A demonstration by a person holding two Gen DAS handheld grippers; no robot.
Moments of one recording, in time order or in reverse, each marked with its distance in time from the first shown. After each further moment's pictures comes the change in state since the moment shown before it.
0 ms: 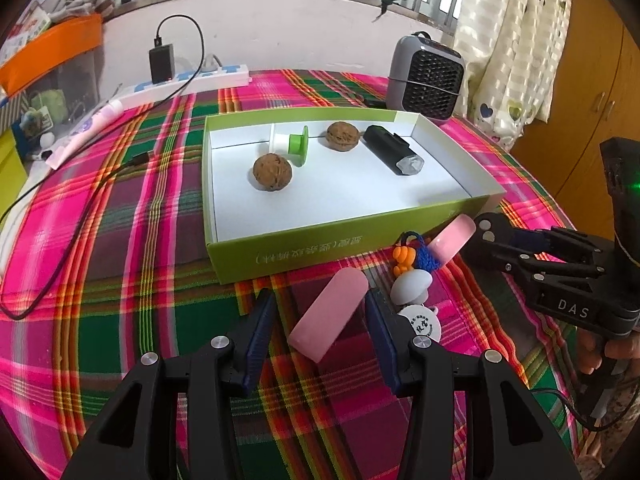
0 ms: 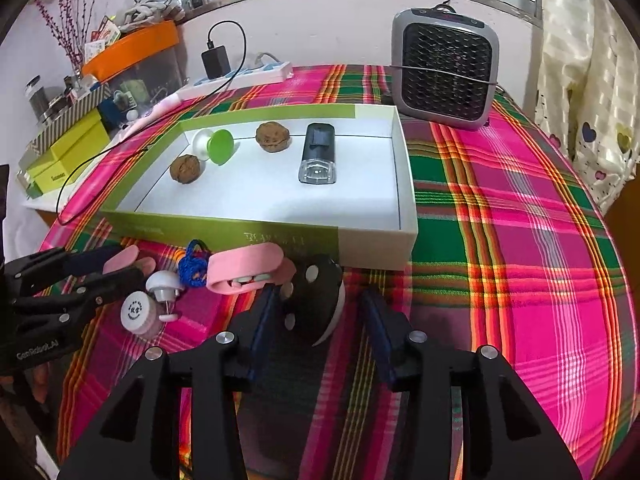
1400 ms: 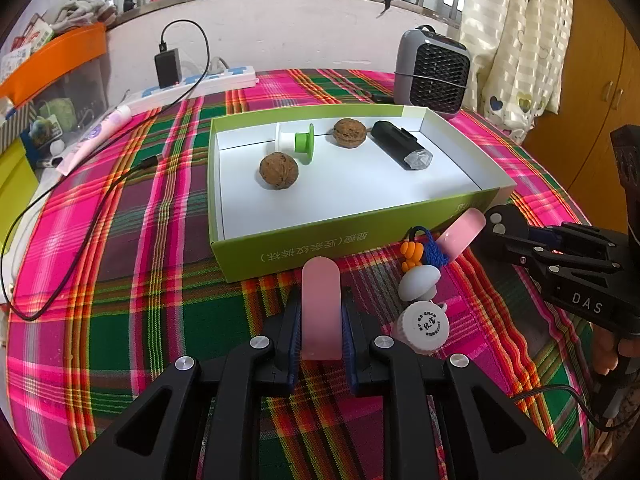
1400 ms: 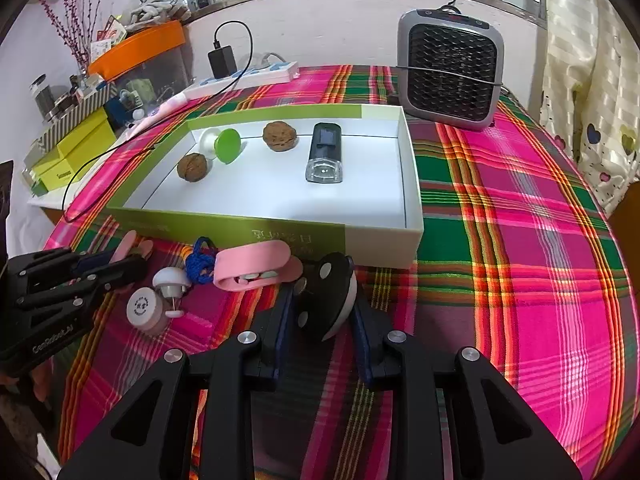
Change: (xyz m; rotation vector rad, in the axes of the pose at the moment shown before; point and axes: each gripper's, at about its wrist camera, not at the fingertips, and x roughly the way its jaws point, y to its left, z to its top) left arm 0.000 -0.005 -0.002 0.019 0.005 0.058; right arm -0.002 0.000 -0.002 -0.006 -0.001 0.024
